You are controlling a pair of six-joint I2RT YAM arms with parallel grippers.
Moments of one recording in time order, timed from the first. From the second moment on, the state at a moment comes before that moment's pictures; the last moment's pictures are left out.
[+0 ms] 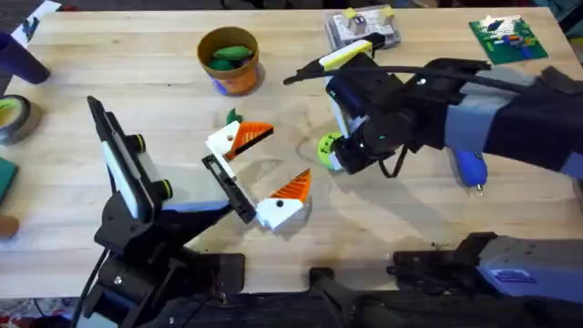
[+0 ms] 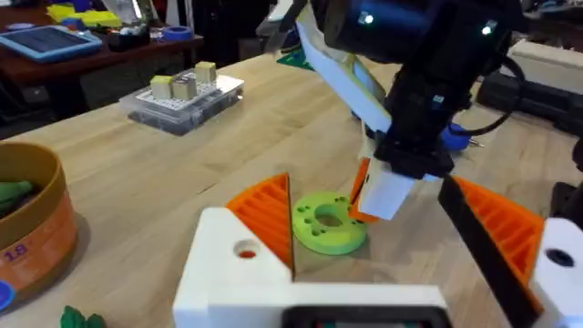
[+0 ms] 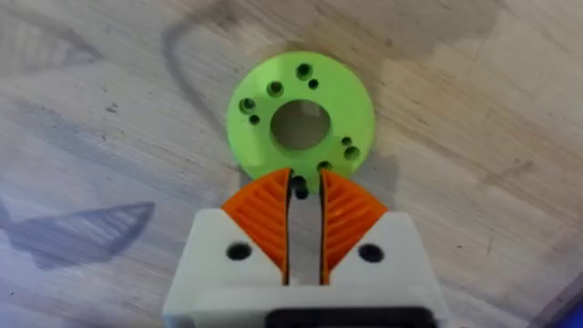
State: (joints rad) left arm -0.40 0.00 0.01 -0.06 0.53 -0.04; right arm 0.70 1.48 0.94 -0.83 0.08 0.24
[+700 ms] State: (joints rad) left arm -0.40 0.00 0.01 -0.06 0.53 -0.04; right arm 0.70 1.50 0.92 -0.80 0.07 0.24
